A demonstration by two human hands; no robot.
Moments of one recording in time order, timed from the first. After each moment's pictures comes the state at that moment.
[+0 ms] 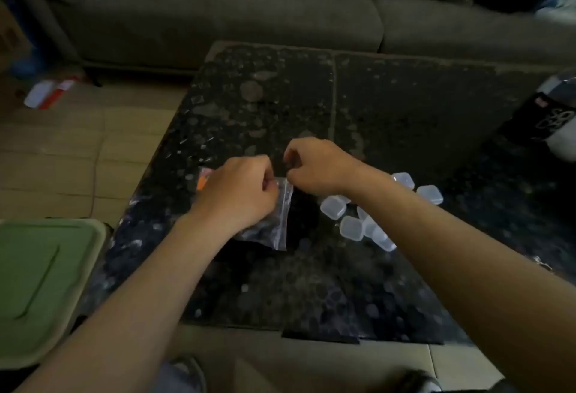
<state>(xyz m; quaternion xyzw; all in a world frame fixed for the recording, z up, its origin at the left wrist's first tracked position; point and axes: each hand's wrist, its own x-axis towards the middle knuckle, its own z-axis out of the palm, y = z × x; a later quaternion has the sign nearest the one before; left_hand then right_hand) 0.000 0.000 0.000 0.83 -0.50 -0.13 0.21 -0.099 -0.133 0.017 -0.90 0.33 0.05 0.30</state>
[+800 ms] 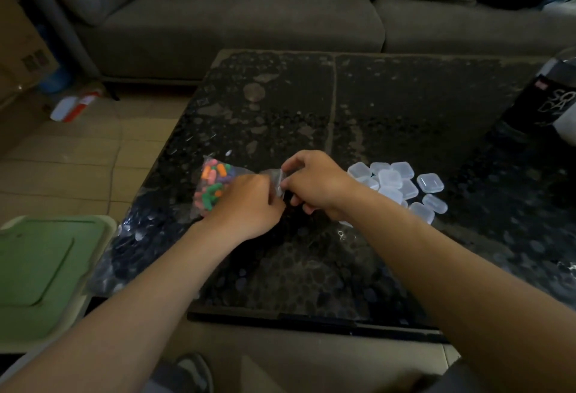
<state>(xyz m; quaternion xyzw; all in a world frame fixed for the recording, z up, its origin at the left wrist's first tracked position) -0.021 0.006 -0.032 0.85 -0.48 -0.17 0.15 -0.121 -0.097 -0.019 -0.73 0.41 -0.06 0.54</state>
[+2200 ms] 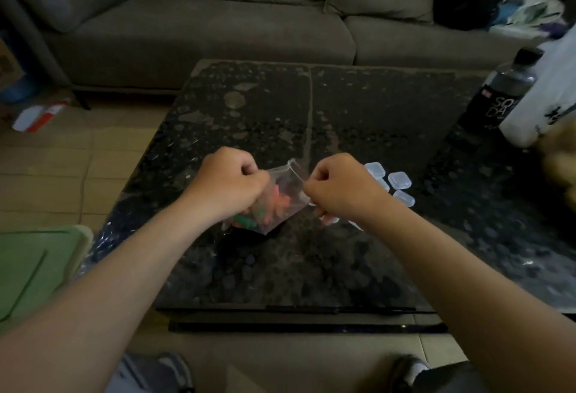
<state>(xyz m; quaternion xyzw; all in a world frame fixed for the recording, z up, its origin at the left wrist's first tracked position) -0.031 0.018 0.018 0.83 -0.41 -0.21 0.32 -0.186 -0.080 0.018 -0.79 0.46 -0.10 0.40</state>
